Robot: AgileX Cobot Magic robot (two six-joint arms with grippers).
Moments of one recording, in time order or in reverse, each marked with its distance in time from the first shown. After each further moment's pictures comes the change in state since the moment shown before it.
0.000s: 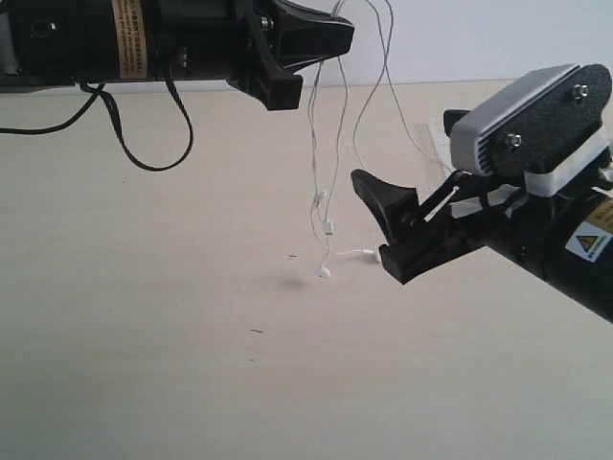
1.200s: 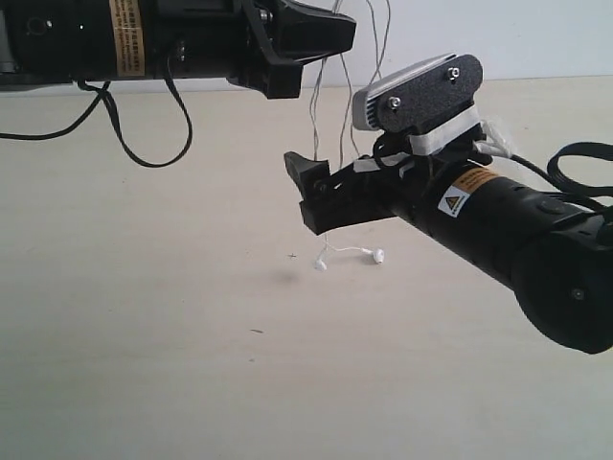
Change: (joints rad) left arm 0.000 -0.006 0.000 0.002 -0.013 -0.078; right arm 0.000 0.330 -0.199 0.000 -0.089 0.158
